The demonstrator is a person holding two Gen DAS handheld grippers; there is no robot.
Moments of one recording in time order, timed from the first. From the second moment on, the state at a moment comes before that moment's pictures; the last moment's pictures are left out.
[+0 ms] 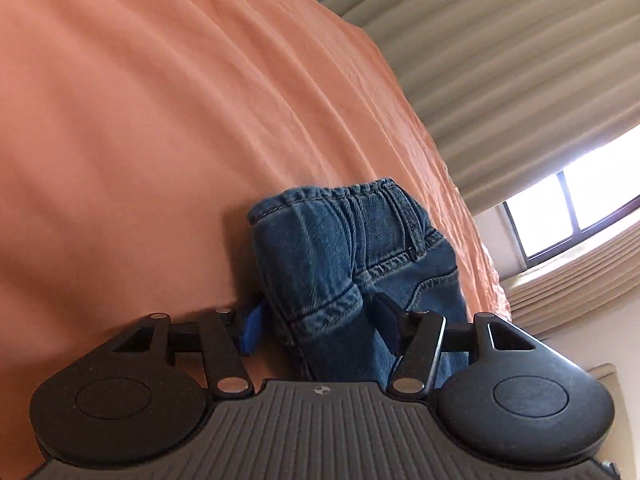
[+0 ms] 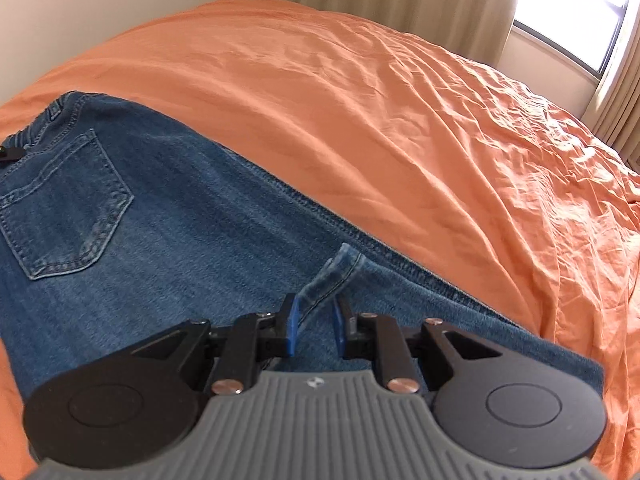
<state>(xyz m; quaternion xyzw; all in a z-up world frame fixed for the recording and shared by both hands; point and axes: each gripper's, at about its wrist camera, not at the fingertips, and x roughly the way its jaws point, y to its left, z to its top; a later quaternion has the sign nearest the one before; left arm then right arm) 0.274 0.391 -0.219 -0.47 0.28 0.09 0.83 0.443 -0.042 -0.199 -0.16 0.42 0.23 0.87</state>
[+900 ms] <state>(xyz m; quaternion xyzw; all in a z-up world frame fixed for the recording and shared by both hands) 0.273 0.268 -0.044 -0.29 0.18 0.08 0.94 0.373 -0.160 -0.159 -0.04 0.43 0.22 0.87</state>
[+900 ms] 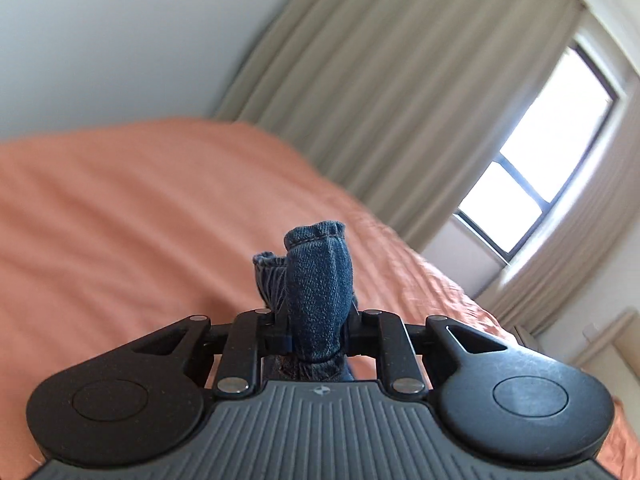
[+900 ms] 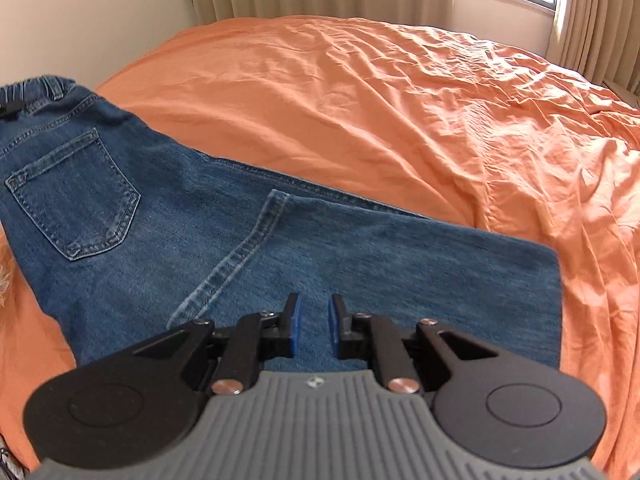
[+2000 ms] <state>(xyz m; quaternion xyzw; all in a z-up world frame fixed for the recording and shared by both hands) 0.294 -0.054 -0.111 -0.13 0.47 -0.24 0.84 0.302 -0.328 -0.166 0.10 0.43 0.22 0.87</state>
